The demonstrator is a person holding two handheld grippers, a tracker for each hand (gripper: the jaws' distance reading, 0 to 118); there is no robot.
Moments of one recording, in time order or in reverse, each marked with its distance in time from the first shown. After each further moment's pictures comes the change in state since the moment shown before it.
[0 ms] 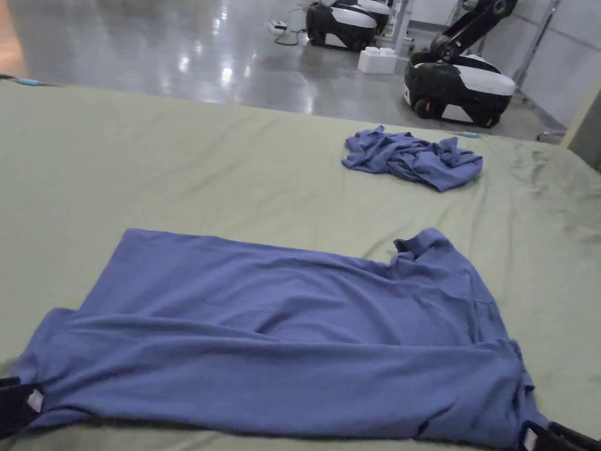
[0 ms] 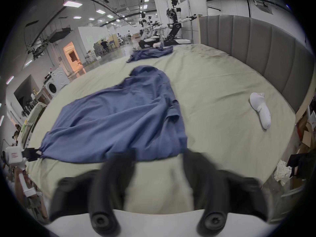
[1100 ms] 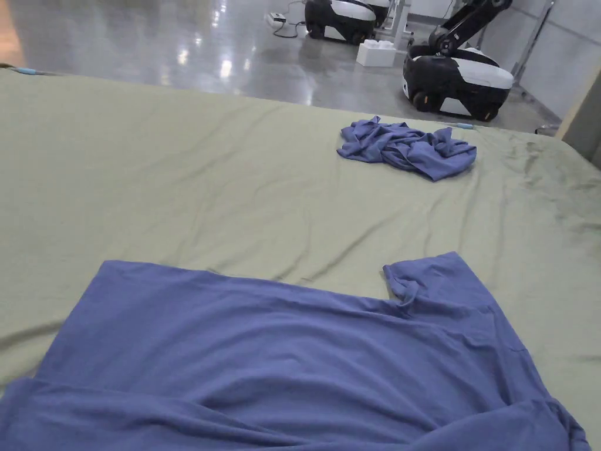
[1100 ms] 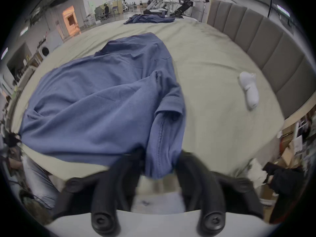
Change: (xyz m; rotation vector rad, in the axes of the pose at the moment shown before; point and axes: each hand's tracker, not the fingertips) left arm -0.025 -0.101 0.077 -0.081 -0.037 0.162; right arm 0.040 -0.043 0.021 -0.263 -0.108 0.212
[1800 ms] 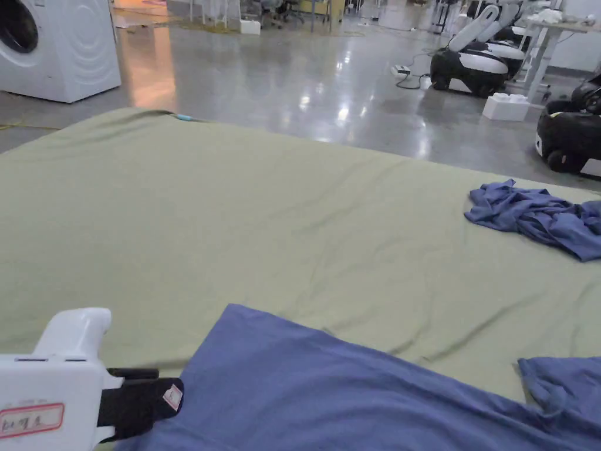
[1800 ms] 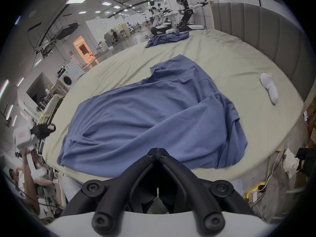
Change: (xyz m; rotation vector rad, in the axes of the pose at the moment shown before) left arm 0.064 0.122 -0.022 0.130 -0.157 -0.156; right arm -0.058 0.008 0.043 0.148 0.293 -0.193
